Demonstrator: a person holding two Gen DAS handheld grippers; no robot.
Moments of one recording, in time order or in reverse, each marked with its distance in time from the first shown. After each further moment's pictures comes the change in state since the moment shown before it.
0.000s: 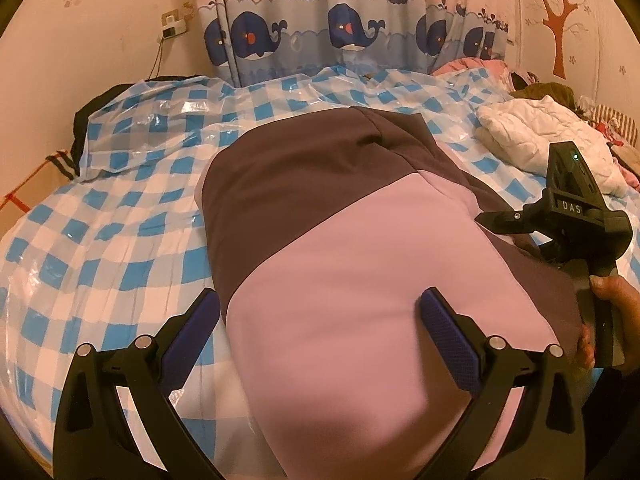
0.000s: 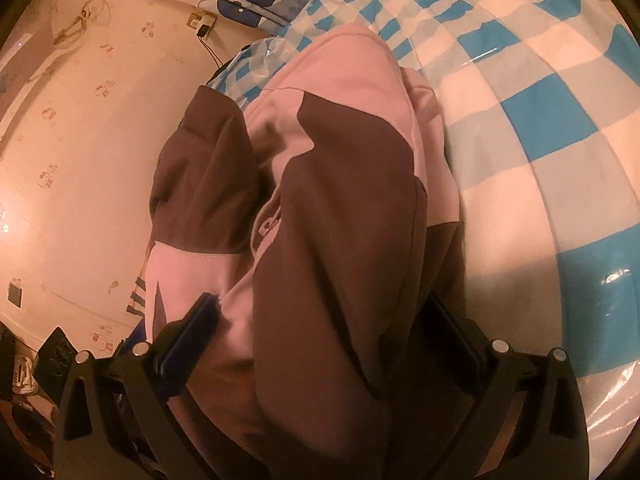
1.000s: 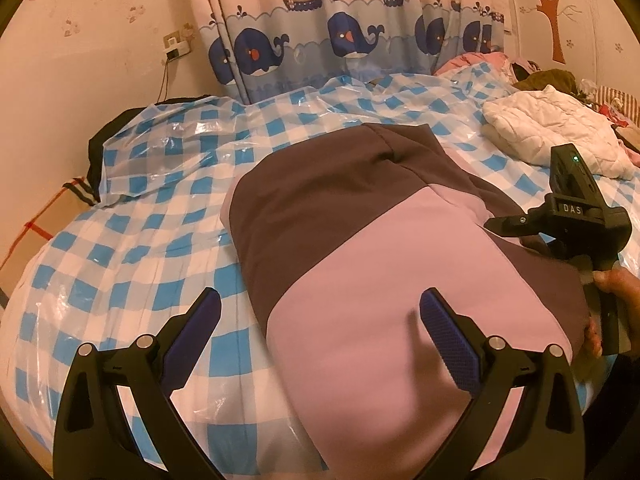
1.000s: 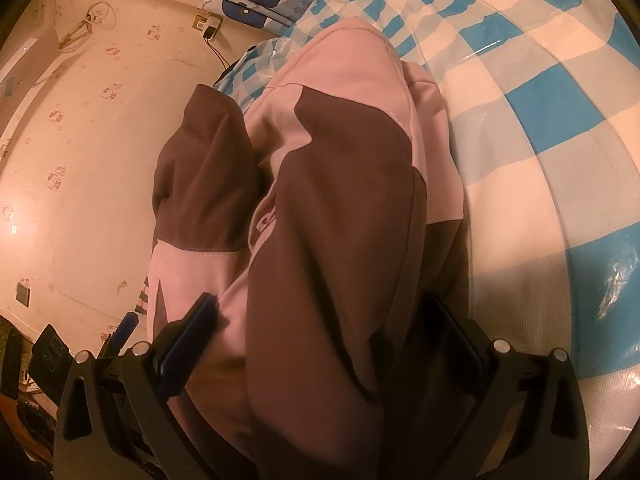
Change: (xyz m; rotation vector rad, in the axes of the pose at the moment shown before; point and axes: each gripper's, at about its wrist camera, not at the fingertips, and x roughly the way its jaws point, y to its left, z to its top) left arm -0.022 0.004 0.009 0.070 -0.027 0.068; right arm 0.004 -0.005 -0.003 0.001 -0.002 0.037
